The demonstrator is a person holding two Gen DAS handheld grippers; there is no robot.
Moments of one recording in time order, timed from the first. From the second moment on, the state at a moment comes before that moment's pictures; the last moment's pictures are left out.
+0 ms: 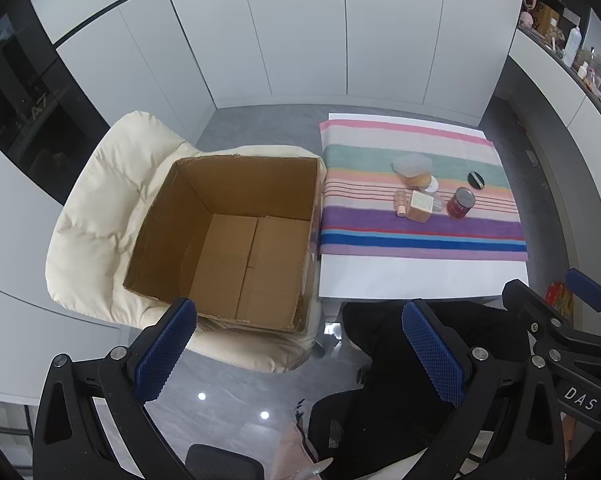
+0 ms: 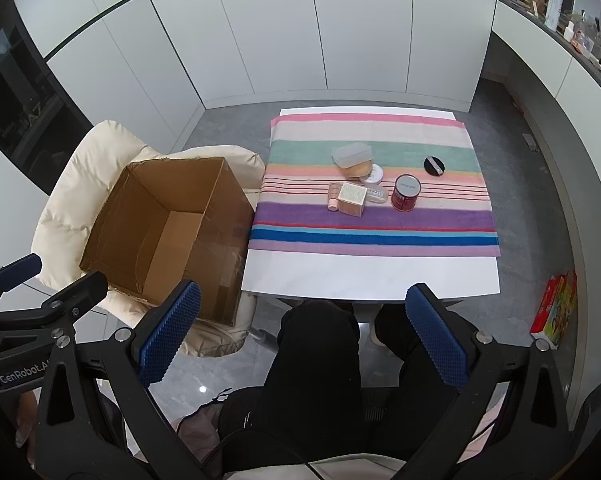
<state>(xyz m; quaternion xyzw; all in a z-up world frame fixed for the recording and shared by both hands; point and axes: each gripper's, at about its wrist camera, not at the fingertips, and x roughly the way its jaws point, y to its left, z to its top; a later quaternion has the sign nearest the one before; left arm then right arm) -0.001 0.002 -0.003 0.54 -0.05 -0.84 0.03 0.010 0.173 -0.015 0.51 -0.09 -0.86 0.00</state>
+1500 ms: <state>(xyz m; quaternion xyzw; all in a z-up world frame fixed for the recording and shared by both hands) -0.001 0.001 -0.003 0.54 -0.05 -0.84 0.02 0.010 0.175 -0.026 0.51 -0.10 -0.85 0.01</state>
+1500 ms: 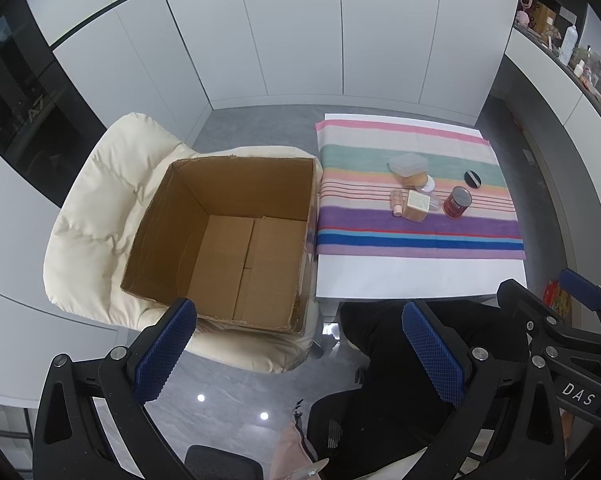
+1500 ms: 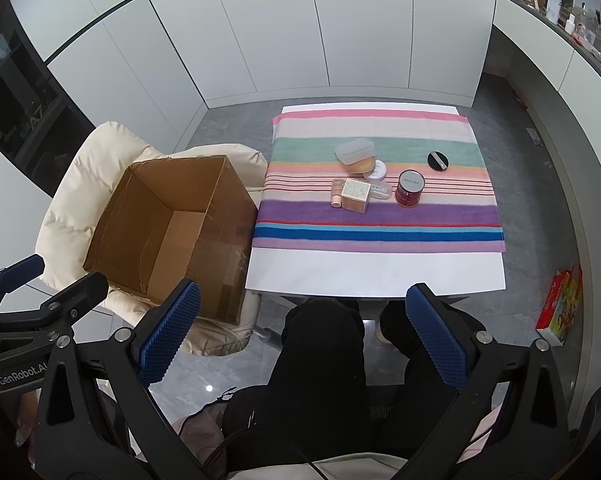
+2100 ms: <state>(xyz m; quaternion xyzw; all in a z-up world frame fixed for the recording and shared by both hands) -0.006 0.007 -0.016 0.54 -0.05 -0.84 0.01 0.005 0.184 -0.035 0.52 -0.11 -0.85 0.01</state>
